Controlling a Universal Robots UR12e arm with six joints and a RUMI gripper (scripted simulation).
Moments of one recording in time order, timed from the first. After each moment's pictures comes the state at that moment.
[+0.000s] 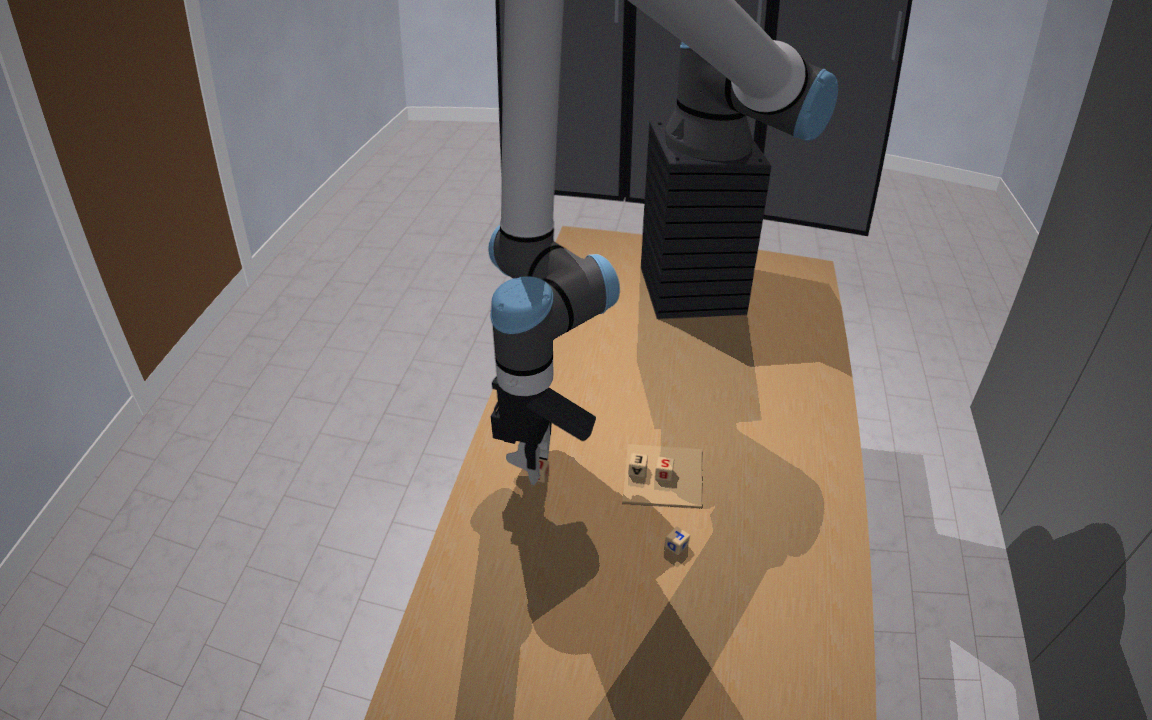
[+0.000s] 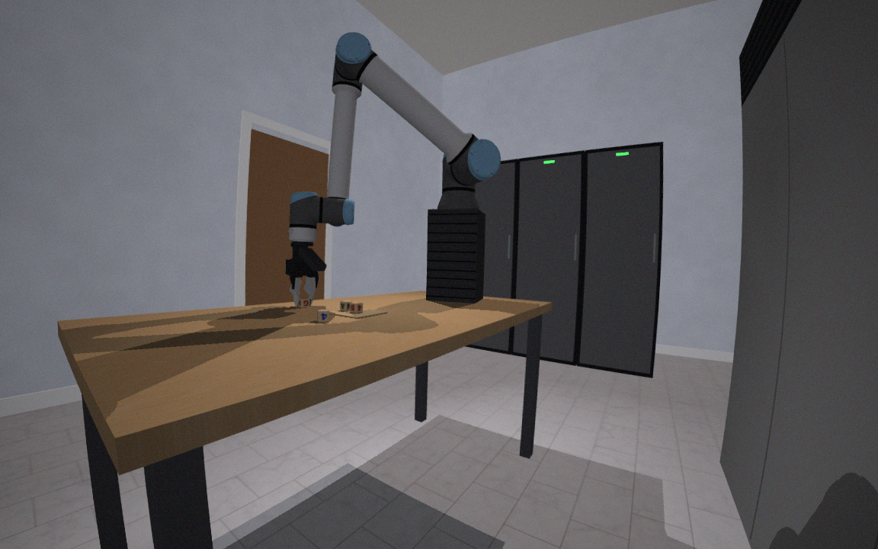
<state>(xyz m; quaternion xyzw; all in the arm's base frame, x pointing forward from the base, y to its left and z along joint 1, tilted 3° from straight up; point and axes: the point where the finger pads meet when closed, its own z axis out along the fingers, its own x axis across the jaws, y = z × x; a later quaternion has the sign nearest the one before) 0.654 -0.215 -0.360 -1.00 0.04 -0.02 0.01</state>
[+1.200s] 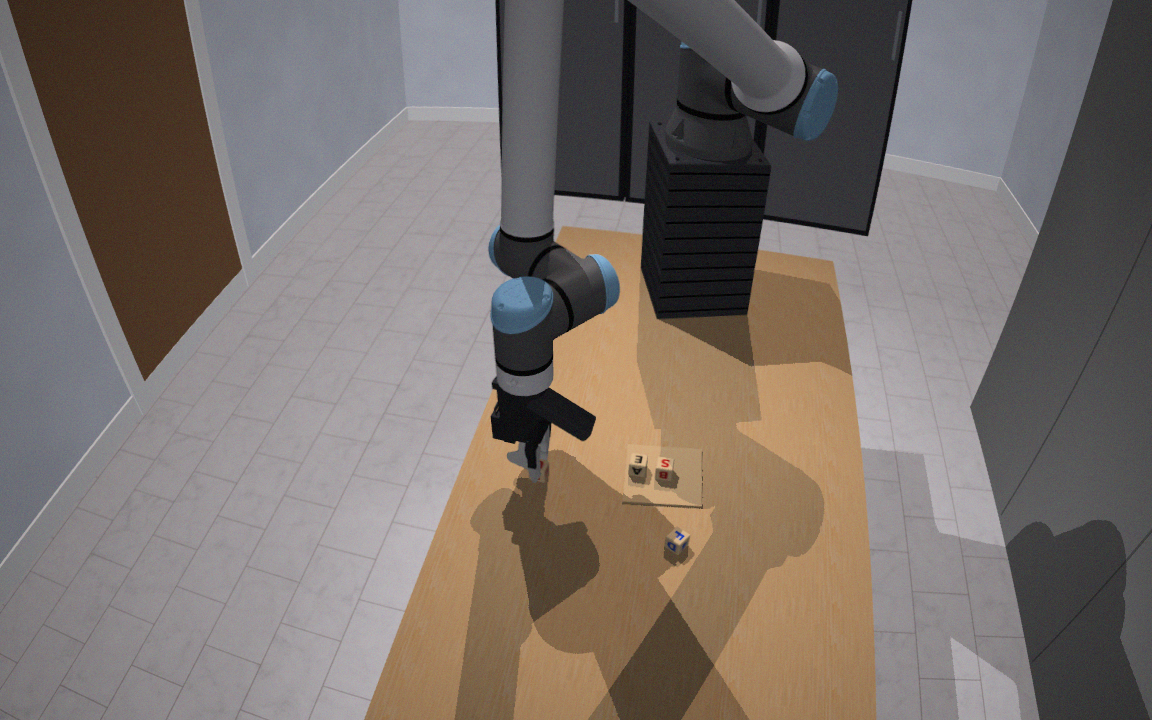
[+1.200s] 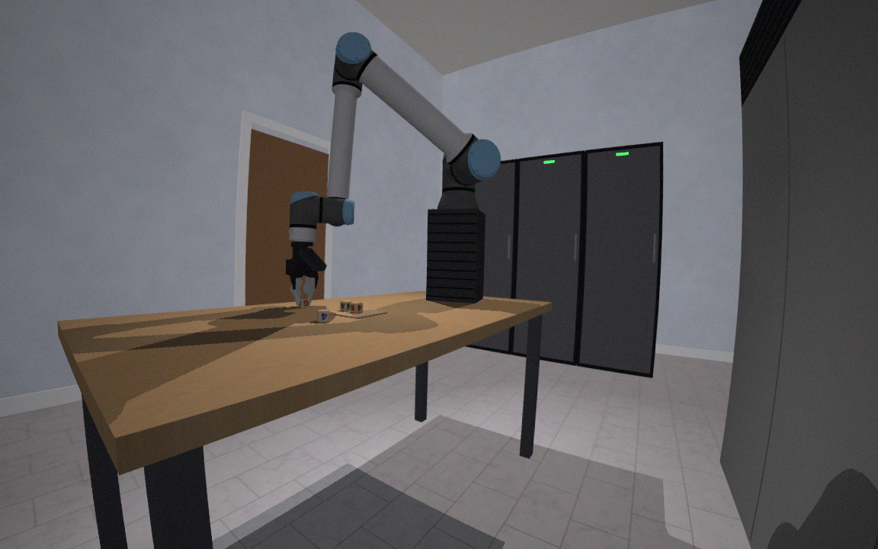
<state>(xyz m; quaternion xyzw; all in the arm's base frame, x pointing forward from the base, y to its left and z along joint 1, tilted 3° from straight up) 0.654 -0.215 -0.360 -1.00 0.04 -0.02 0.01</state>
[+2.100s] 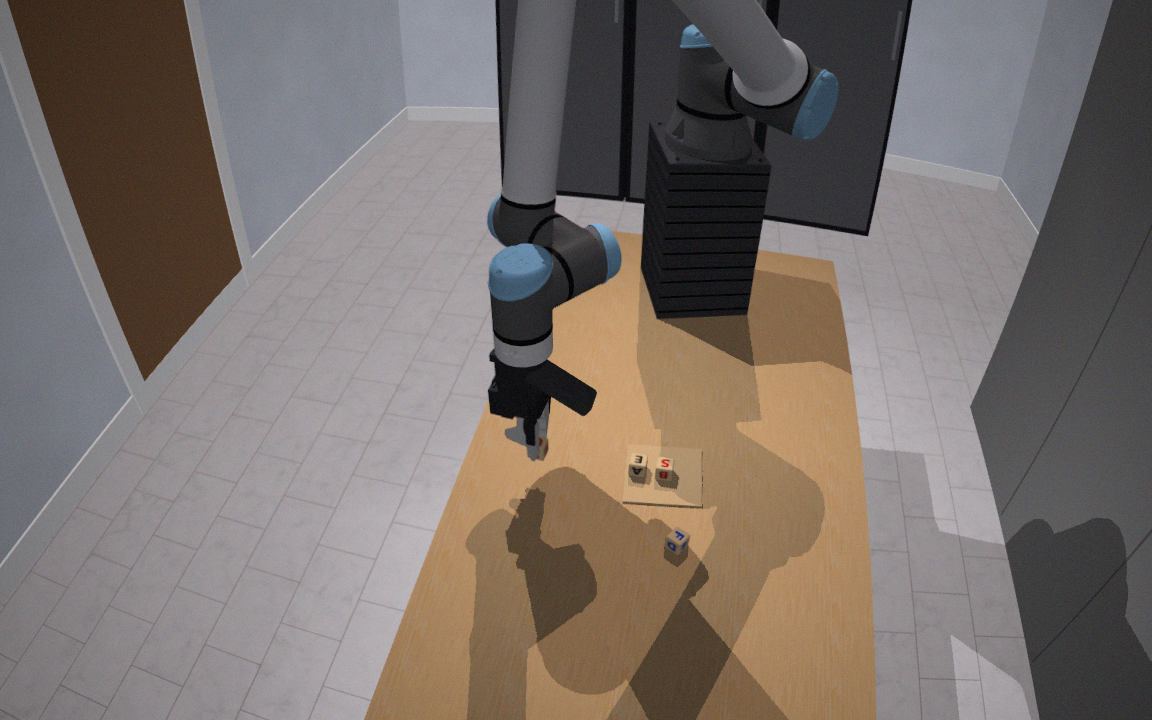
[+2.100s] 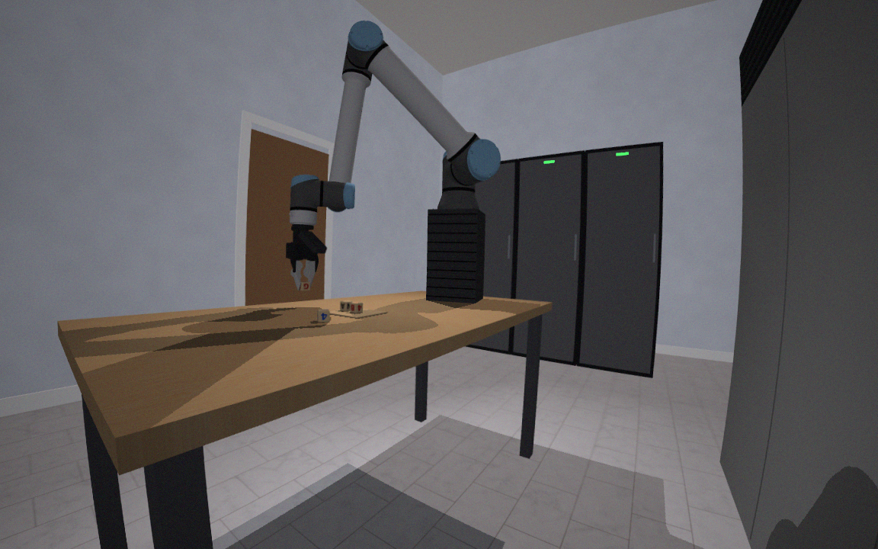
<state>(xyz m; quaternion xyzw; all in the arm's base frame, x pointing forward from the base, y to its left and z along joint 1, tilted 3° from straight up) 0.652 -0.216 -0.302 -1.00 0.04 -0.02 0.01</state>
